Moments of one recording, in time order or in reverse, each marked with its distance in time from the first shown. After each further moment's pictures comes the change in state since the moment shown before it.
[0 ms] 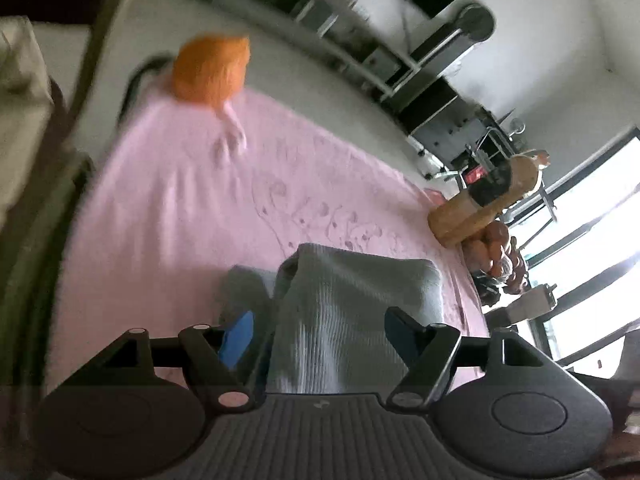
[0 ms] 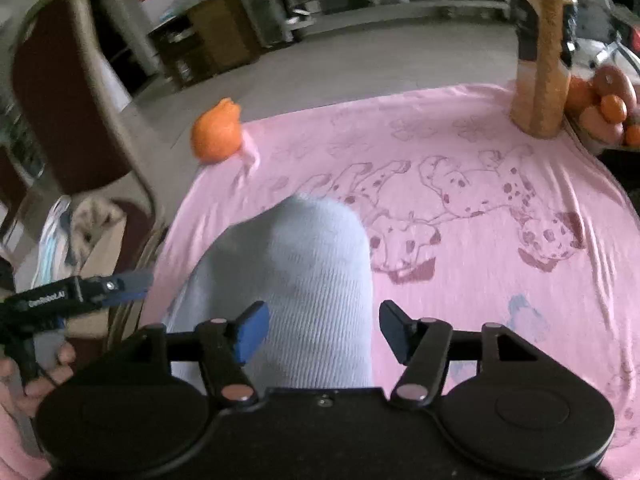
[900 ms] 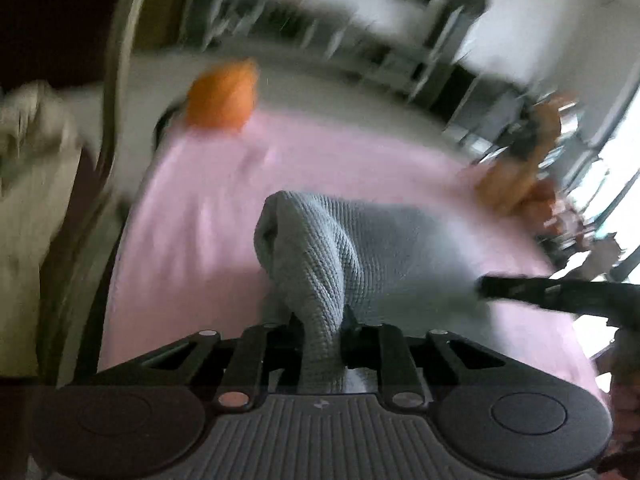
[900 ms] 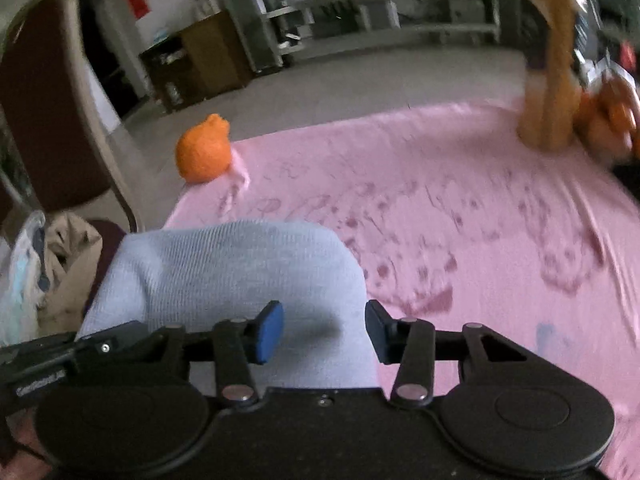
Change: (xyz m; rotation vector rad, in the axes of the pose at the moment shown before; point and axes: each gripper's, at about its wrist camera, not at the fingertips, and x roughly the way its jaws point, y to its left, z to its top) left arm 0.007 -0.016 -0.048 0.178 -0.045 0.269; right arm 0.041 0.027 -0.008 -0.077 -0.096 -0.069
